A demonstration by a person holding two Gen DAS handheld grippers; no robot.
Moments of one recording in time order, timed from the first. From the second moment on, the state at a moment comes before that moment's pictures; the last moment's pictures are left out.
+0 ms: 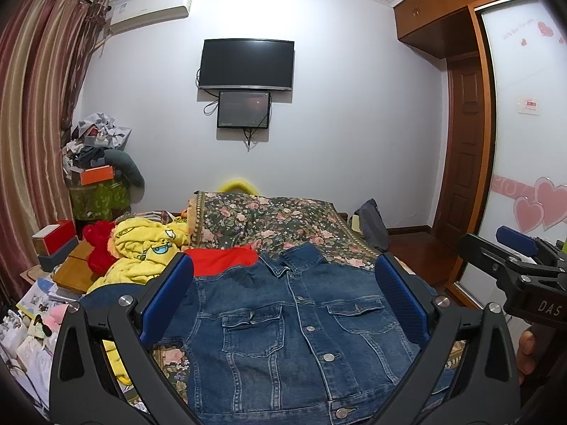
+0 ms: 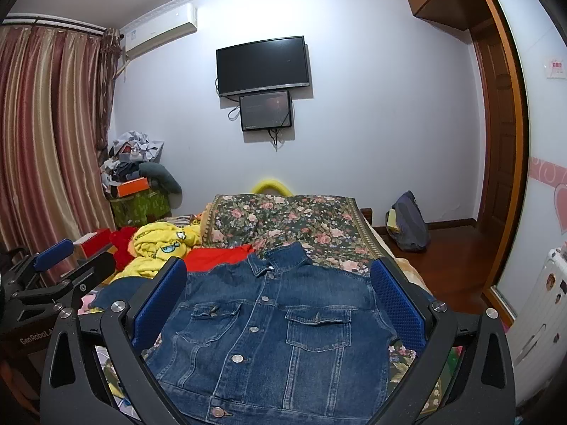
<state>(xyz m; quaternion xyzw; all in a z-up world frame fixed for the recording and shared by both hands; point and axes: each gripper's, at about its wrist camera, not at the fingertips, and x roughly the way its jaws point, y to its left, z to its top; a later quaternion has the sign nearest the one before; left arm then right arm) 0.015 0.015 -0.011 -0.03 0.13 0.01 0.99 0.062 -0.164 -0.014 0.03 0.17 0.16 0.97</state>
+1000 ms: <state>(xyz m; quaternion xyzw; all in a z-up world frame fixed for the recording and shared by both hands) 0.141 0.234 -0.087 -0.15 0.25 0.19 0.94 0.220 -0.046 -0.077 -0.01 0.31 0.22 0.93</state>
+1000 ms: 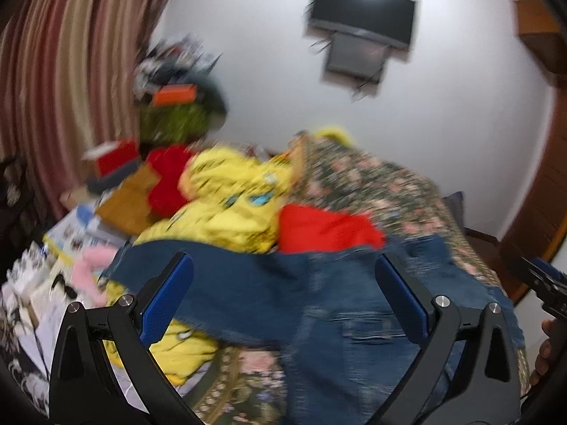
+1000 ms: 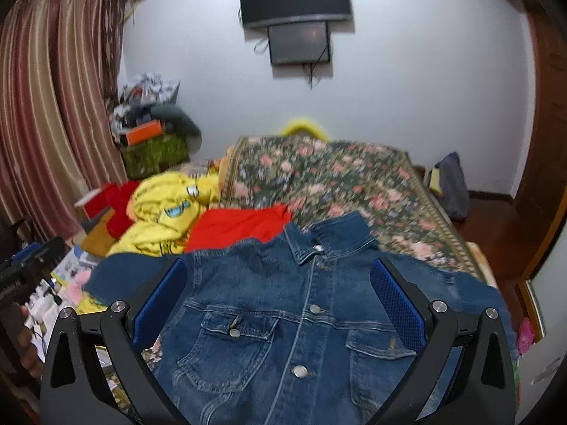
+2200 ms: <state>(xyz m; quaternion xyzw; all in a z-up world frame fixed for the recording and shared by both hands) 0.171 0.508 -0.319 -0.42 0.41 0.25 0.77 0.302 -0.040 -0.180 -0.01 0.50 0.17 0.85</state>
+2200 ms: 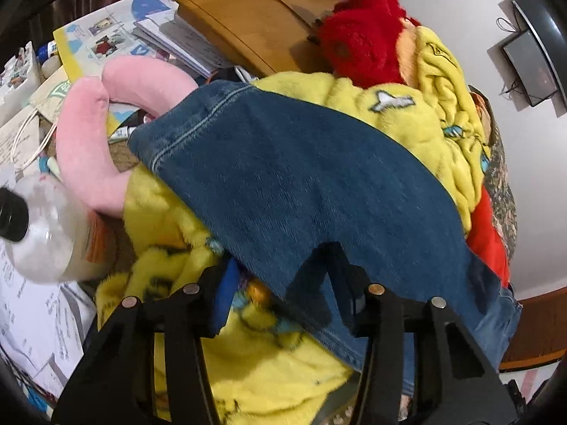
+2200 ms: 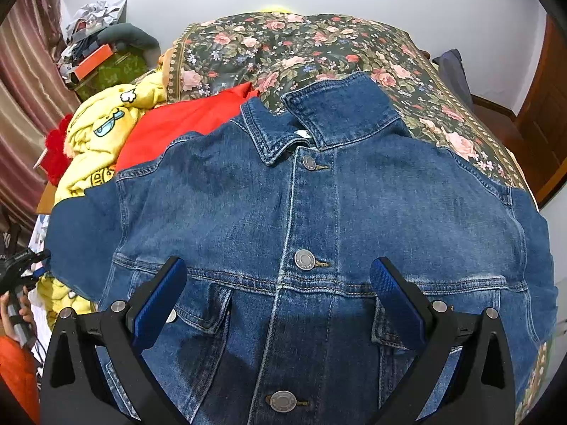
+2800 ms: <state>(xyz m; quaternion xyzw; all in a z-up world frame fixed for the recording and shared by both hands) 0.213 0.410 -0.160 -0.18 0.35 0.28 0.88 0.269 -0.029 -0.139 -0.12 0.41 0.18 0.89</state>
